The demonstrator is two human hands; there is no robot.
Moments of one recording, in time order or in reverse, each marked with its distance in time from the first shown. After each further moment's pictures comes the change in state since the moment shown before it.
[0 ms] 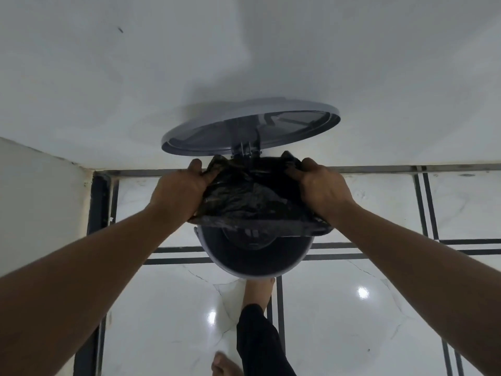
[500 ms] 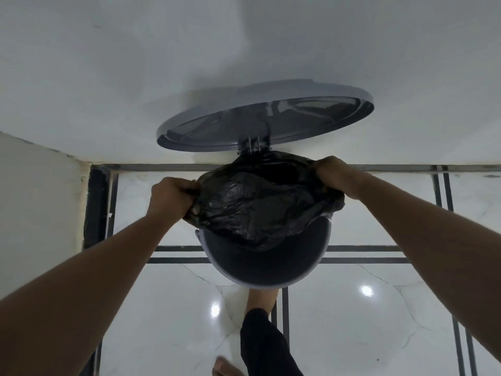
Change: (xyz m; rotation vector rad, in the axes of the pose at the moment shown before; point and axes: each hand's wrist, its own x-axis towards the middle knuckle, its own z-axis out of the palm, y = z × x) left_hand 0.007 -0.013 0.053 -0.951 0.025 -0.655; right_hand 0.060 0.027 0.021 0.657 -0.462 0.637
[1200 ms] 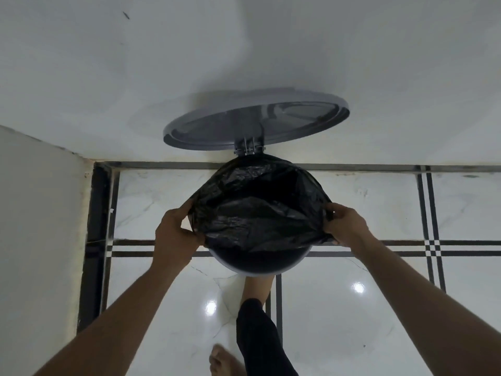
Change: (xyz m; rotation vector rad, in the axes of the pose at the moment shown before) left_hand -0.086 -0.042 0.019 -0.166 -0.006 0.068; right_hand -0.081 0.087 0.043 0.231 0.131 0.144
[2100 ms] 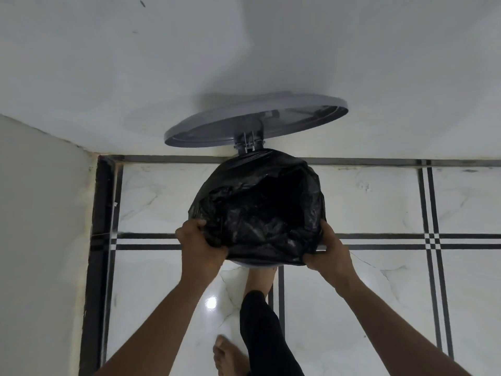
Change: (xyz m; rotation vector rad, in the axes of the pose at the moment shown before) left_hand -0.042 -0.003 0.039 -0.117 0.089 -0.093; right_hand -0.066 0.046 0.058 0.219 -0.031 -0.193
